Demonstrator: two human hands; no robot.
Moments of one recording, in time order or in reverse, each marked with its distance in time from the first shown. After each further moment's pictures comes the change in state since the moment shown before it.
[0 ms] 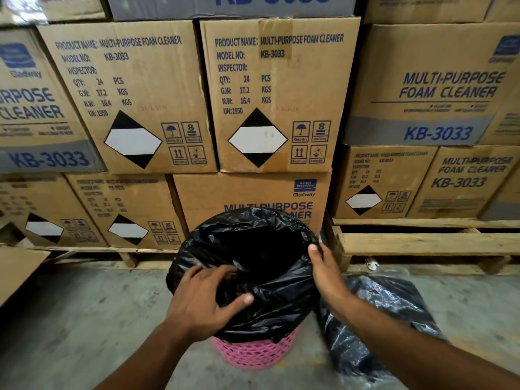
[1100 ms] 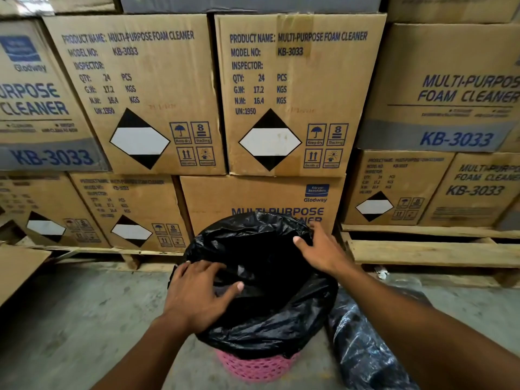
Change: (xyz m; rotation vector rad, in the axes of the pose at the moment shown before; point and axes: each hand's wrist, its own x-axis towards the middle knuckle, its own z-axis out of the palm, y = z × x) left_hand 0.031 -0.027 -0.002 0.160 -0.050 -0.164; right_hand 0.071 -0.051 0.007 -0.603 -0.116 -0.123
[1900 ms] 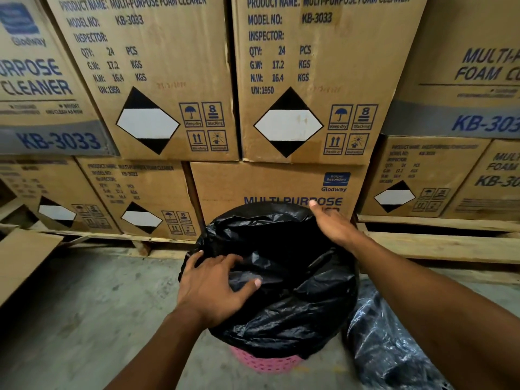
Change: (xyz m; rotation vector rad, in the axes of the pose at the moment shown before) left_hand 0.000 0.001 -0.001 0.003 -0.052 -0.015; right_hand 0.043 -0.020 -0.003 0.144 -0.067 0.098
